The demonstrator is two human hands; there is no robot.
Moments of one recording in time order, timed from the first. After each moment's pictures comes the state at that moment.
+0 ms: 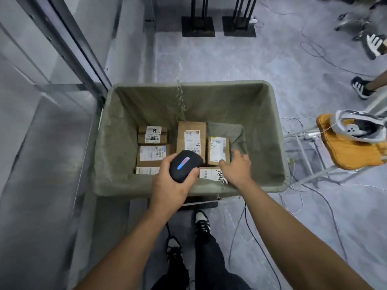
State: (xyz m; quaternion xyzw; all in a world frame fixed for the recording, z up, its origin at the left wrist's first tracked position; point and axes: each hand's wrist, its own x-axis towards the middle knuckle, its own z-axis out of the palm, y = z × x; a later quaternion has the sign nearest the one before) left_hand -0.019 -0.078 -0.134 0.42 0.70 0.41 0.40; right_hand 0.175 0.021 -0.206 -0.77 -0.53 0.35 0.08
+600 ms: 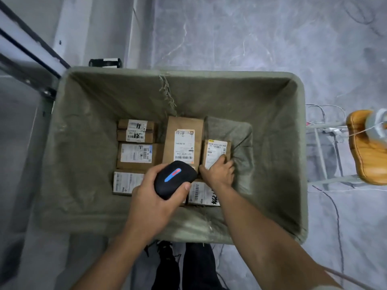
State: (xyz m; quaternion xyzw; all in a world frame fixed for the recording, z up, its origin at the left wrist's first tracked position) left_hand -0.001 0.013 -0.173 0.39 0.76 0.32 0.42; right_hand 0.152 0.120 -0.356 -0.80 -0.50 0.33 -0.08
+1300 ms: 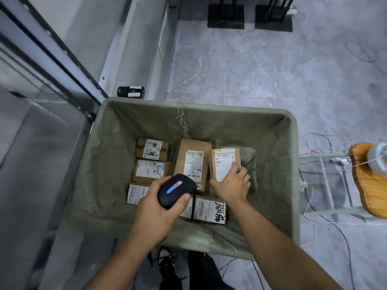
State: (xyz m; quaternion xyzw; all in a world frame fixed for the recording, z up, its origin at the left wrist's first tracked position) left_hand -0.007 0.005 -0.143 0.37 0.77 0.35 0.40; right_hand 0.174 0.134 -0.277 -0.75 -0.60 0.27 -0.01
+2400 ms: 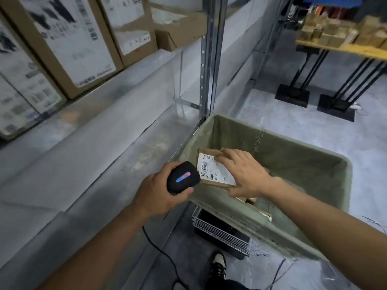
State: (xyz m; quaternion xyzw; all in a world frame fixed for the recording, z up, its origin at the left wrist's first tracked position) left_hand -0.127 -0.229 -0.036 0.47 0.80 0.35 0.16; right_hand 0.053 0.002 -0.045 -0.15 -0.99 0.00 -0.06
